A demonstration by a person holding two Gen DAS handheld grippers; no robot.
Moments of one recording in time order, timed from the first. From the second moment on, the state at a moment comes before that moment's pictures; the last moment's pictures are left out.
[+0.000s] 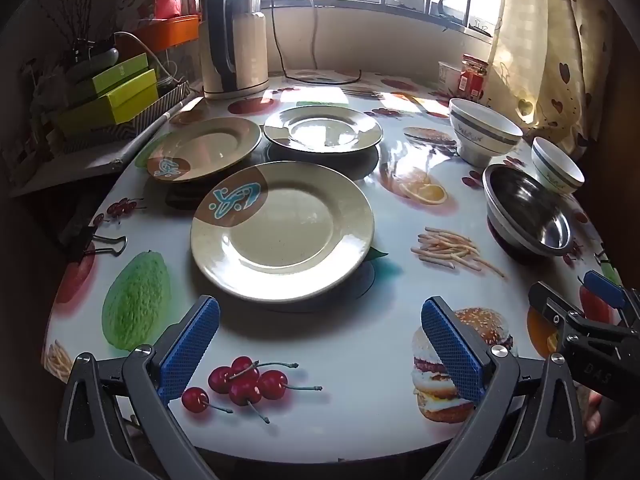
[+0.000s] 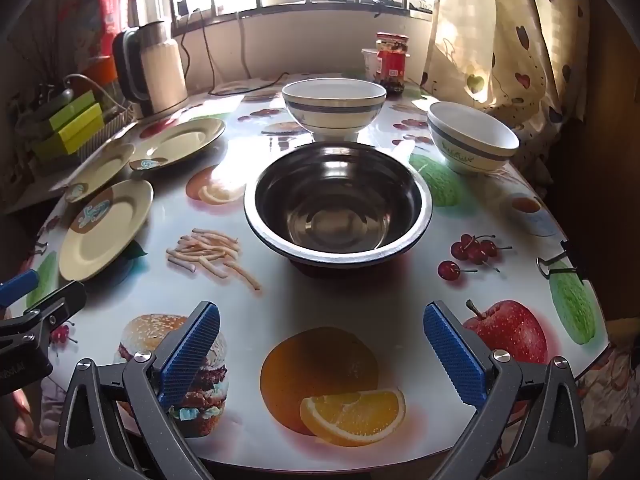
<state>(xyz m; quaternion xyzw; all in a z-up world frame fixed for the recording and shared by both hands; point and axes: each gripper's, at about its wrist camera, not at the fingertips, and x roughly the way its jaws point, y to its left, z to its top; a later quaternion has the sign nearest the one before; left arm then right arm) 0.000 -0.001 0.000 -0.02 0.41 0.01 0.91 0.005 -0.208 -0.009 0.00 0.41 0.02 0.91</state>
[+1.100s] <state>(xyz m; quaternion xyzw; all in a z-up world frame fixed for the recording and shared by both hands) -0.001 -0.004 0.011 -0.02 0.40 0.01 0.91 0.005 -0.210 -0.004 0.03 0.39 0.02 0.92</state>
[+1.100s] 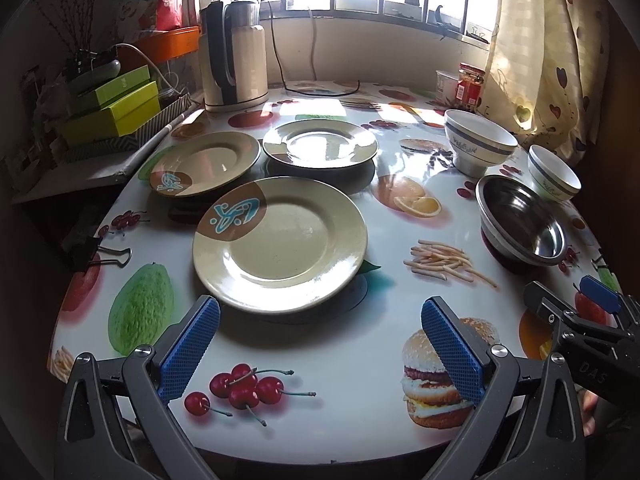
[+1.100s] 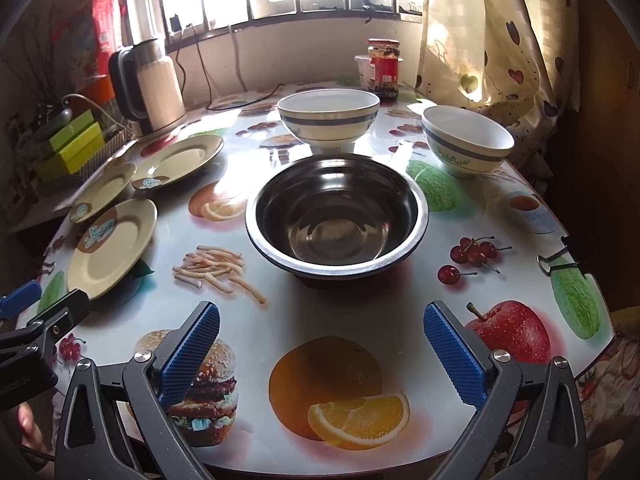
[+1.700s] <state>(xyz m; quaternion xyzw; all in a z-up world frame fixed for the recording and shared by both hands) -0.001 -0.005 0.010 -0.01 0.40 0.01 0.91 0.004 -0.208 -0.003 0.03 0.40 0.02 0.92</state>
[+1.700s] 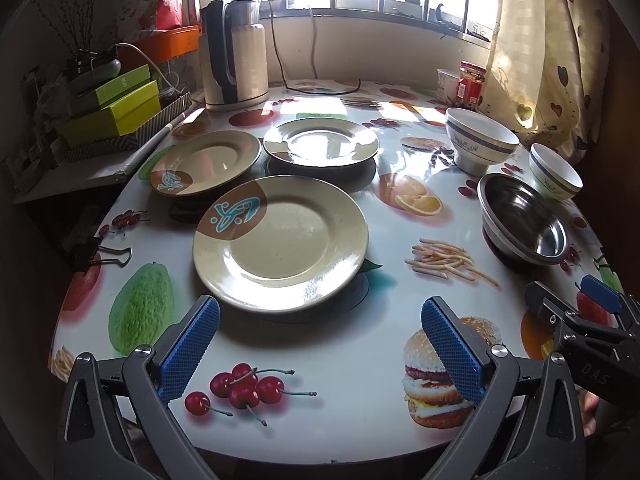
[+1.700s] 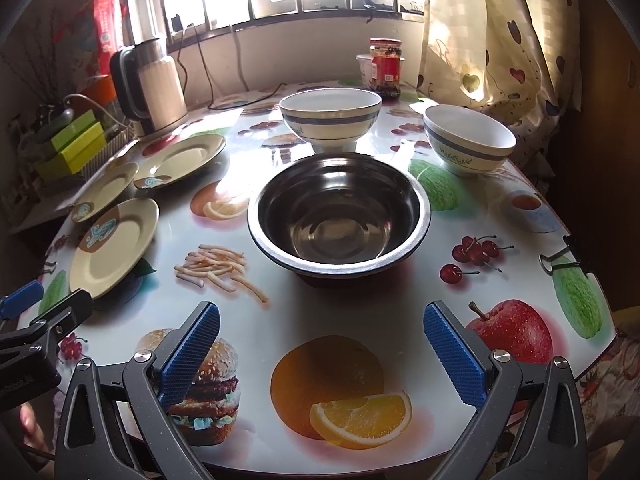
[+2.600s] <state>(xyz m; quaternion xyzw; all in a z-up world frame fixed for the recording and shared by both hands) 0.000 -0.004 0.011 -0.02 0.40 0.01 0.92 0.005 -0.209 -0.002 0.02 0.39 0.02 0.92</state>
